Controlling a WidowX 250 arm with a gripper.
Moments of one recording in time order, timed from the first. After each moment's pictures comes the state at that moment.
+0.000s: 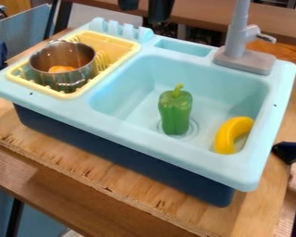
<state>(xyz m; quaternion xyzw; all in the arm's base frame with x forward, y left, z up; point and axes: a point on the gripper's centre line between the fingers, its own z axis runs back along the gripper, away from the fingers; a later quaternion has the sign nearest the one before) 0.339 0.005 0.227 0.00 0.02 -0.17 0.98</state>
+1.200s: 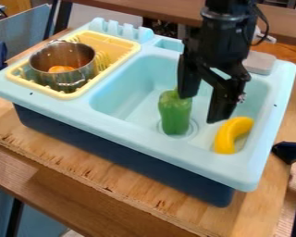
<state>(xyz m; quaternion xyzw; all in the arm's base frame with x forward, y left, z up) 0.316 -0.098 0.143 0.01 -0.01 -0.26 0.96</state>
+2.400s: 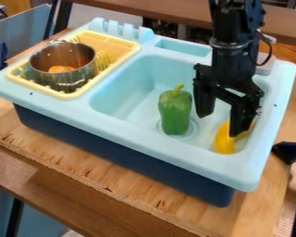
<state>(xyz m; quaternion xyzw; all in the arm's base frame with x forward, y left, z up) 0.350 -0.113 0.107 -0.05 -0.05 -0.22 0.97</state>
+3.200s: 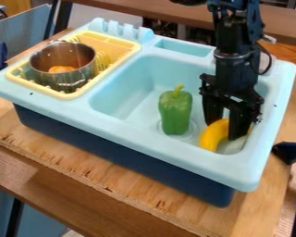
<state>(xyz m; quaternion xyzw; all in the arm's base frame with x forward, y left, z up) 0.367 -0.113 0.083 -0.05 -0.03 -0.23 0.97</state>
